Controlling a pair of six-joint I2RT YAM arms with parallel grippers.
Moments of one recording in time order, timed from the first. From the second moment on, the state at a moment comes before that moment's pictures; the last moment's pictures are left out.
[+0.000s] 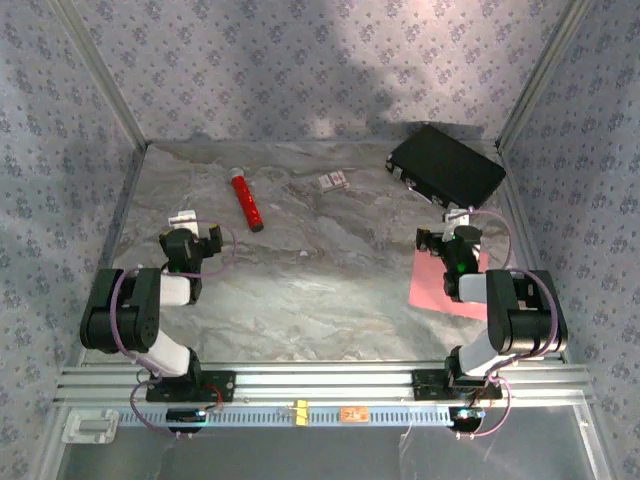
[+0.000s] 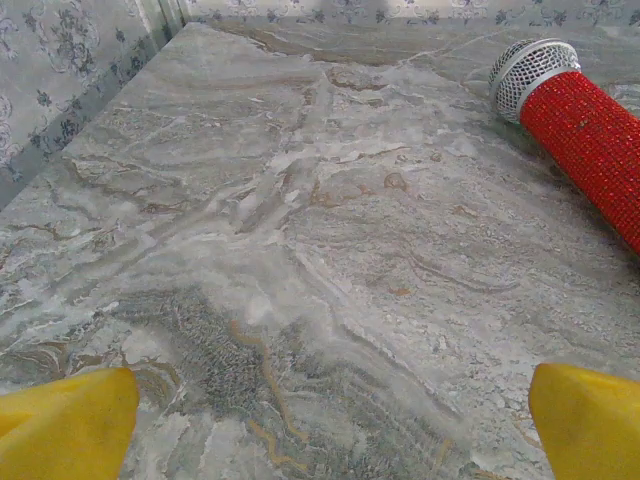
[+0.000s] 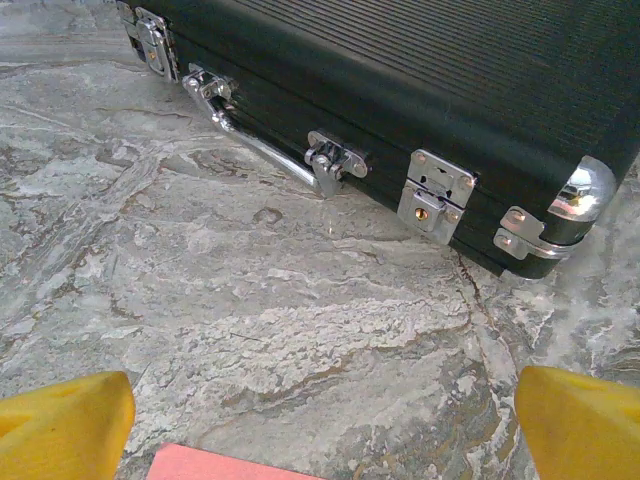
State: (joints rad) left arm -0.01 1.54 0.37 0.78 -0.20 -0.05; right arm -0.03 1.51 0.38 0.70 0.02 -0.02
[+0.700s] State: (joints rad) left arm -0.01 1.54 0.37 0.78 -0.20 -0.05; right arm -0.04 1.51 0.38 0.70 0.01 -0.02
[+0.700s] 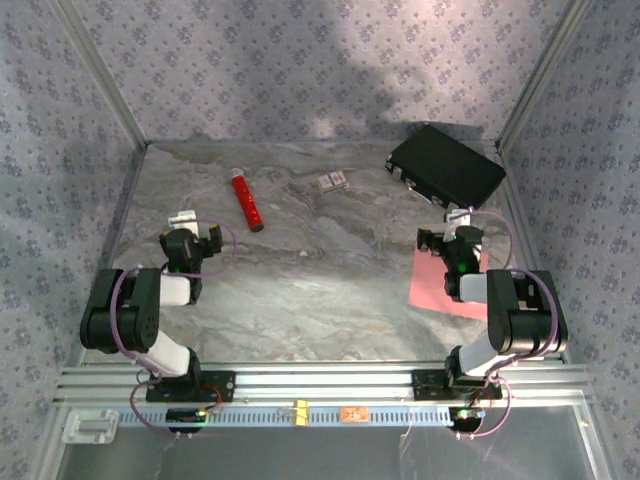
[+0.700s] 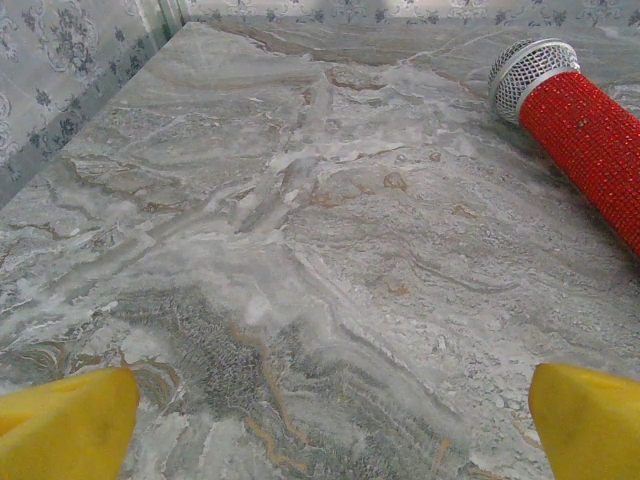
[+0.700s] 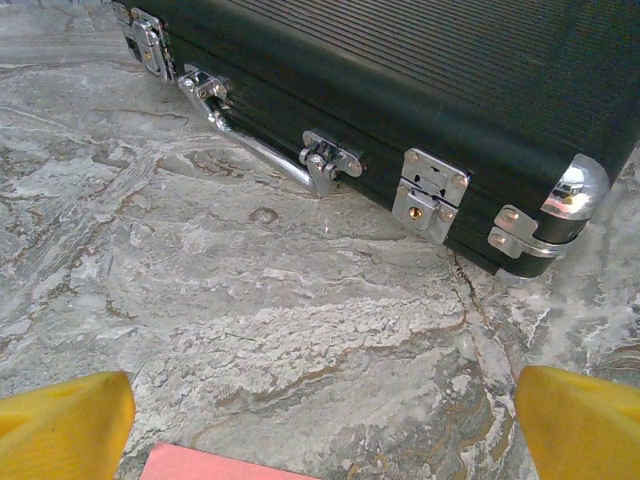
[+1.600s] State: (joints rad) left arm -0.01 1.26 0.32 0.63 -0.28 -0.12; right arm -0.05 1.31 0.62 0.20 0.02 0.11
